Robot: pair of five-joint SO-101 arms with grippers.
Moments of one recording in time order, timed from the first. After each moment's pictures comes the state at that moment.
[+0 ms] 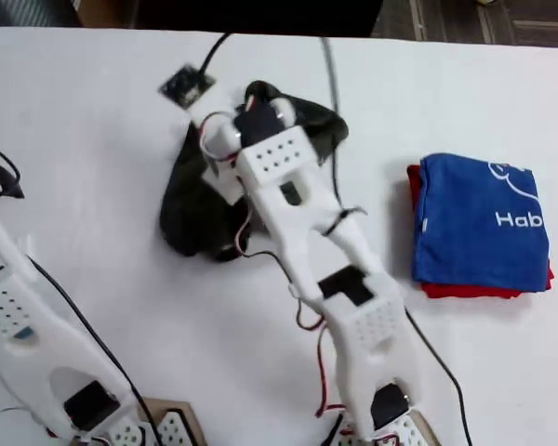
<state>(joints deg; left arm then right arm) -47.0 39.9 -52.8 101.4 -5.8 -34.5 35.1 -40.6 88.8 20.7</state>
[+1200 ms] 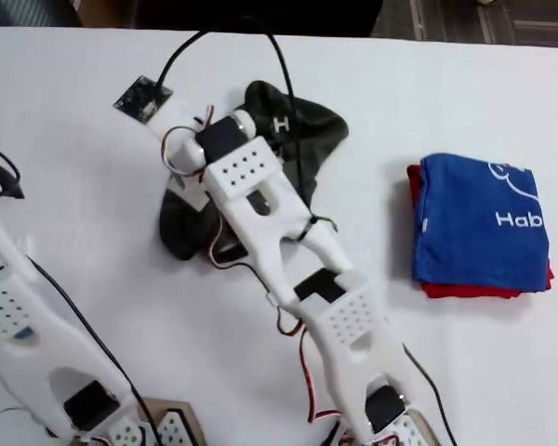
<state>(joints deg) -47.1 39.9 -52.7 101.4 -5.8 -40.6 39.8 -51.4 89.6 20.7</state>
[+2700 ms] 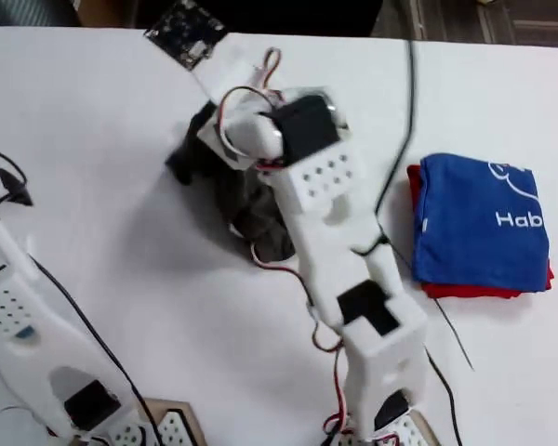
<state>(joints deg) -44.9 39.9 -47.4 101.4 -5.8 -35.0 19.2 -62.0 97.4 24.3</state>
